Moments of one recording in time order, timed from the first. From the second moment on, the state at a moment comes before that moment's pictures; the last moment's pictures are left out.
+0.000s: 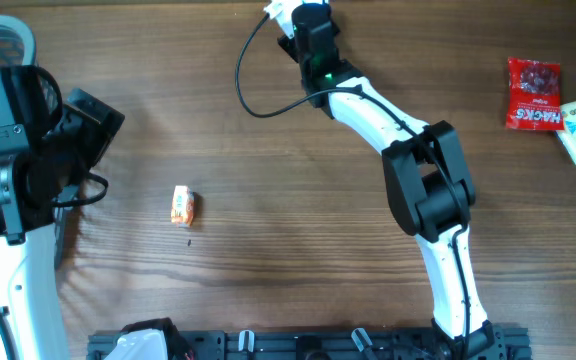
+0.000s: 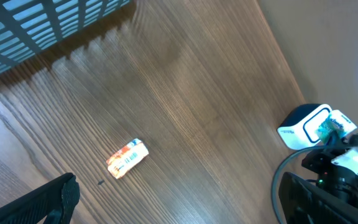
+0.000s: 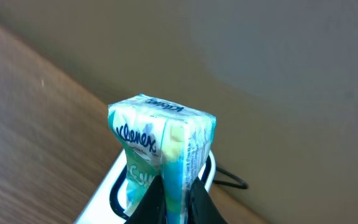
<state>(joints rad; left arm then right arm) 0.15 1.26 1.65 -1.36 -0.03 -0.85 0.47 2.38 1.83 0.20 0.34 -0.57</state>
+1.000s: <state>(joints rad) 0.15 1.26 1.65 -1.36 -0.03 -0.85 -0.35 2.40 1.85 -0.62 0.97 0.05</state>
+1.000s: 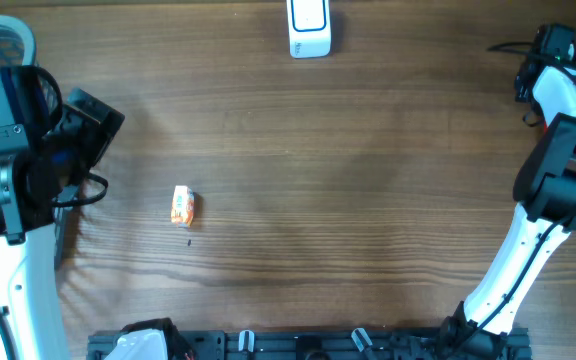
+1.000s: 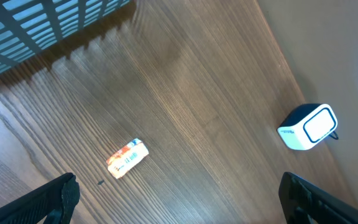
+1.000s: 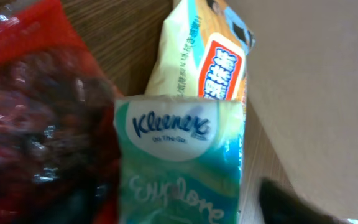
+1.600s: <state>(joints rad) 0.15 1.26 1.65 -1.36 -0.03 -0.85 -0.32 1.78 1.85 -0.82 -0.37 0.34</state>
